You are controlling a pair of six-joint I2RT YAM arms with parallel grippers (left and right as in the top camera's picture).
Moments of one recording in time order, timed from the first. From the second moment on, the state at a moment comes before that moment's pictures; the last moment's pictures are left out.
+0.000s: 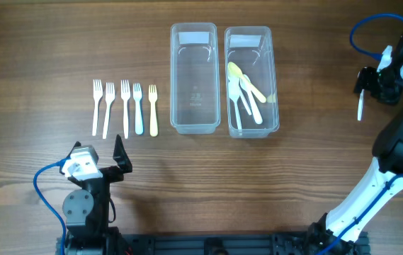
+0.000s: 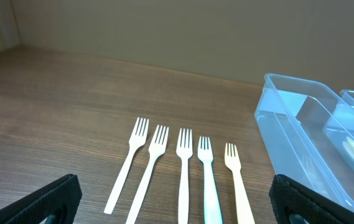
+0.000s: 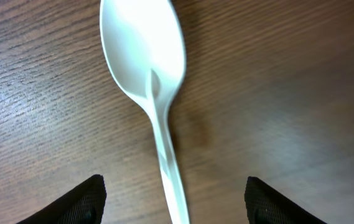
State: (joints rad) left arm 0.01 0.01 0.08 -0.22 -0.08 -0.17; right arm -0.46 2.23 1.76 -0.96 0.00 -0.07
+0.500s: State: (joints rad) left arm 0.01 0.01 0.08 -0.22 -0.08 -0.17; right arm -0.46 2.28 1.76 -0.92 -0.03 -0.10
